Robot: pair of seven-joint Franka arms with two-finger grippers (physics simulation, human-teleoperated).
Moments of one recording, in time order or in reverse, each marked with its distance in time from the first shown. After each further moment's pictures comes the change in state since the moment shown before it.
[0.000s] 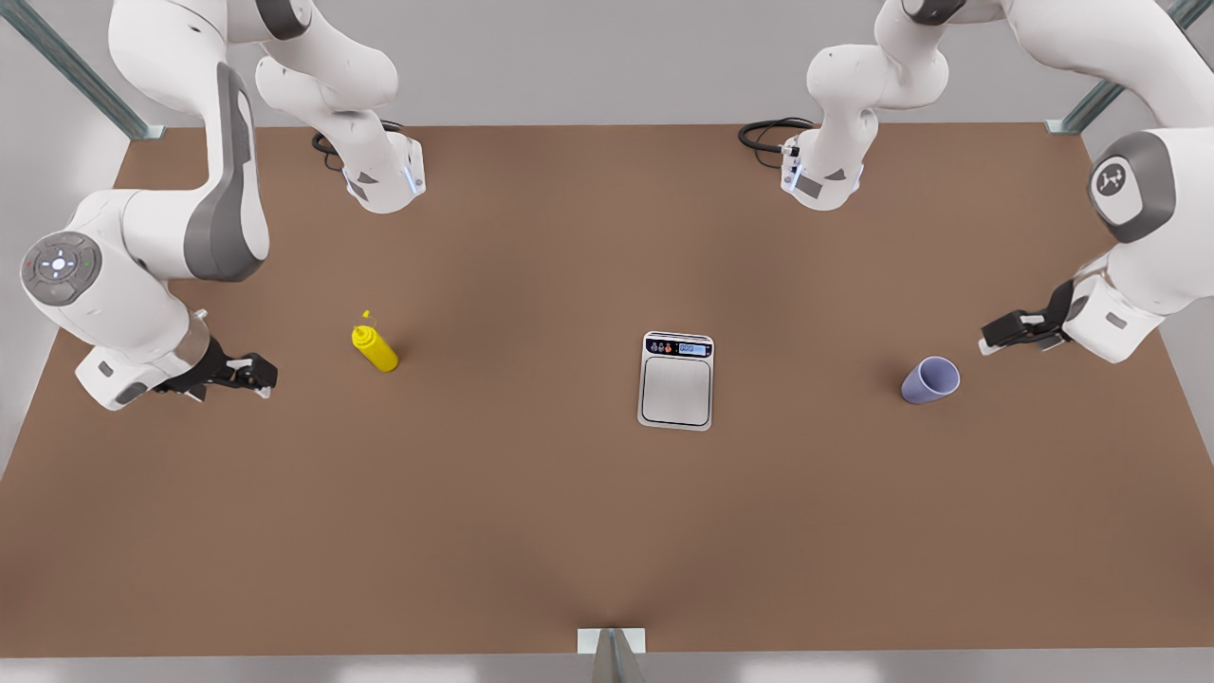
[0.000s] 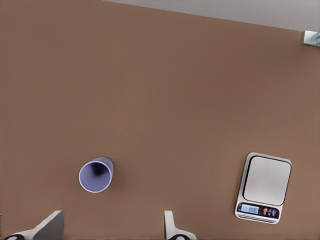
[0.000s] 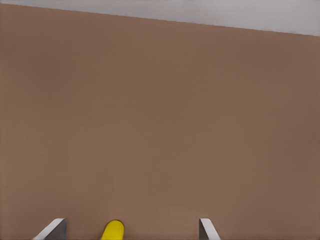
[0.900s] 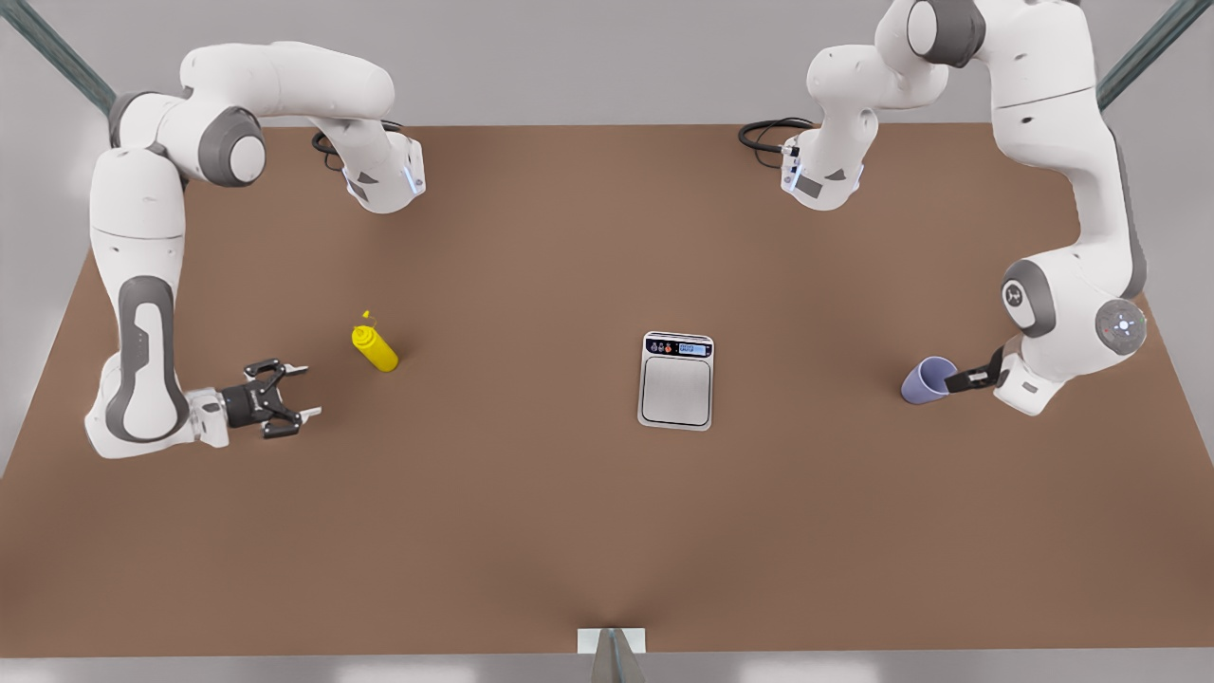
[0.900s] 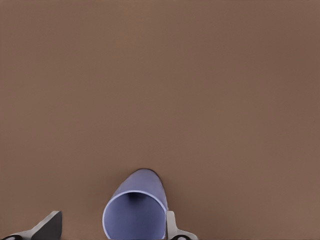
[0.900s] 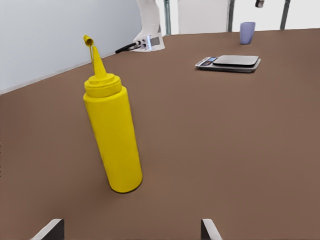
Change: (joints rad) left arm 0.010 0.142 0.118 -0.506 0.045 0.560 0.057; right arm -0.406 0.621 0.017 0.028 0.701 -0.378 -2.530
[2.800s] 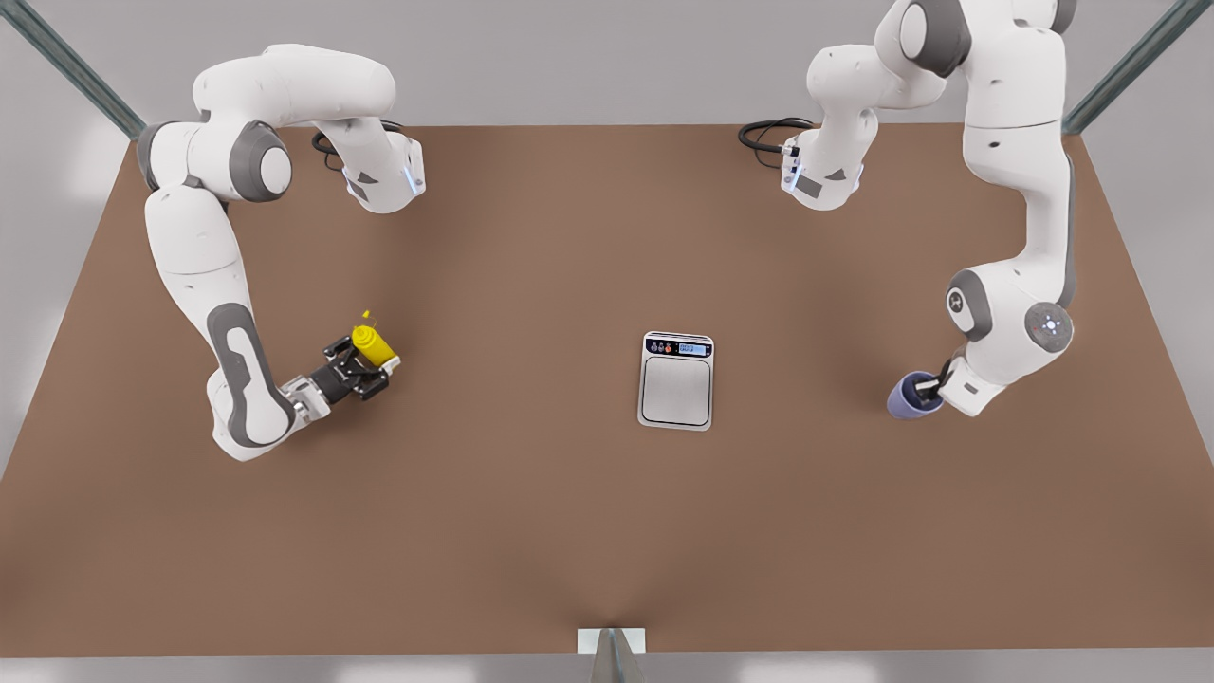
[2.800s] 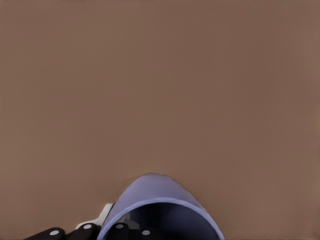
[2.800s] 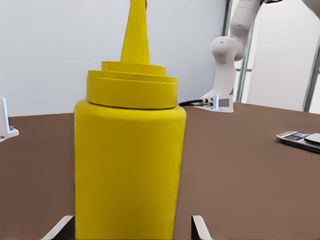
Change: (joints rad) left arm -0.012 0.024 -0.091 -0.134 -0.059 0.271 0.101; right arm 0.088 0.075 0.089 -0.138 -0.044 -0.102 -0.292
